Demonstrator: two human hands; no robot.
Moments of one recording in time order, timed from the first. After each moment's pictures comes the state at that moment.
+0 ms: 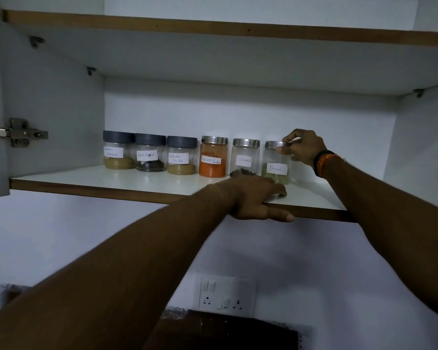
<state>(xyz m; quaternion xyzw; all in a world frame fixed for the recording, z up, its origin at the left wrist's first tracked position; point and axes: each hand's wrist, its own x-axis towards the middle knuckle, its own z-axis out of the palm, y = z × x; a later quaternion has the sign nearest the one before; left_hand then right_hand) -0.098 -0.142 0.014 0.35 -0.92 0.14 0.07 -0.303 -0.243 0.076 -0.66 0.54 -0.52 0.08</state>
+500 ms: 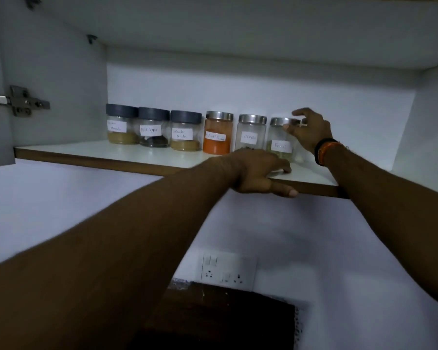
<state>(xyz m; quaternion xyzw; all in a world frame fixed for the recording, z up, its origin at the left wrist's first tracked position) -0.099 -0.145 0.011 0.35 -0.92 0.13 0.10 -0.297 -0.236 0.051 -0.65 0.54 -0.53 0.00</state>
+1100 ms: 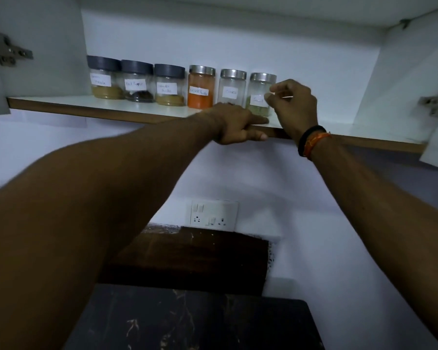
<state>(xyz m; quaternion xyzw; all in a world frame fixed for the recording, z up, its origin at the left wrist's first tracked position) -0.095 -0.121 0.000 0.39 -0.90 0.19 0.10 -0.264 -0.091 0.001 -0.63 0.49 -0.60 -0.01</state>
